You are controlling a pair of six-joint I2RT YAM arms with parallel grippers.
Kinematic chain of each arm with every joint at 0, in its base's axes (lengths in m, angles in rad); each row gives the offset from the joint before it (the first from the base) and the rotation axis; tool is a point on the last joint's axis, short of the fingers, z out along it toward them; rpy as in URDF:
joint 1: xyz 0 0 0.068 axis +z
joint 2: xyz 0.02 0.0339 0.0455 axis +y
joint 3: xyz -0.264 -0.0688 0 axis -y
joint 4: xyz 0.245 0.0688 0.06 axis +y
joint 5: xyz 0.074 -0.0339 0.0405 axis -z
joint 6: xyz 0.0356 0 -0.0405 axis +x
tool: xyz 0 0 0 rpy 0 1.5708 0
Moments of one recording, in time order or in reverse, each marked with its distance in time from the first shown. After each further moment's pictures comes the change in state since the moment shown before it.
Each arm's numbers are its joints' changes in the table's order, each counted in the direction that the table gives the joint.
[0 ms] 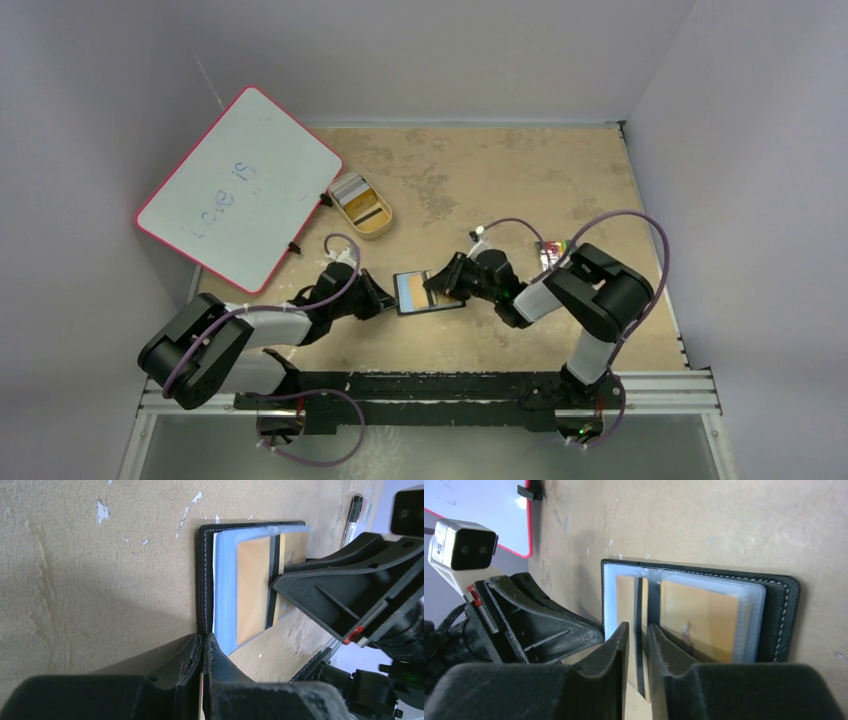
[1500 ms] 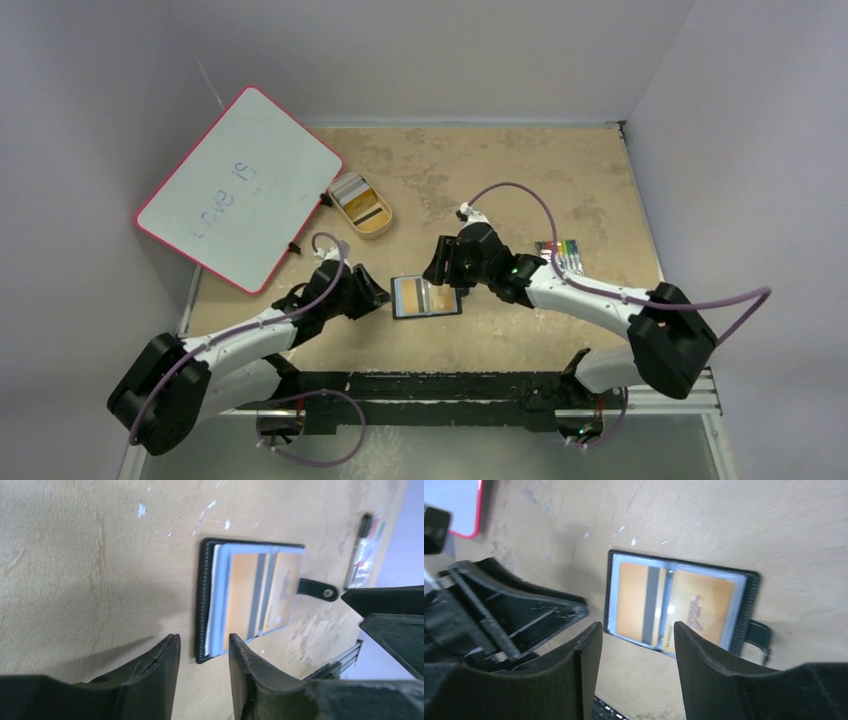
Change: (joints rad) left arm -0.013 -0.230 0.058 0.354 -0.108 -0.001; right arm 0.107 -0.397 0.378 1.062 0.208 -0.255
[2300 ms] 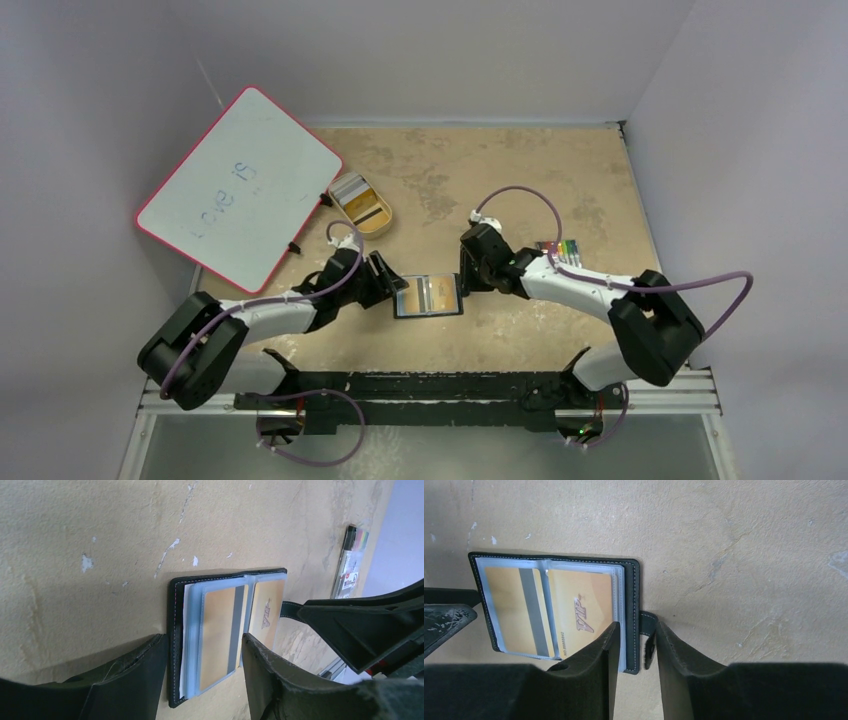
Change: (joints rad) left arm 0.000 0.211 0.079 -0.188 0.002 -0.001; right arm -0.079 0.050 0.016 0.238 0.156 -0.121
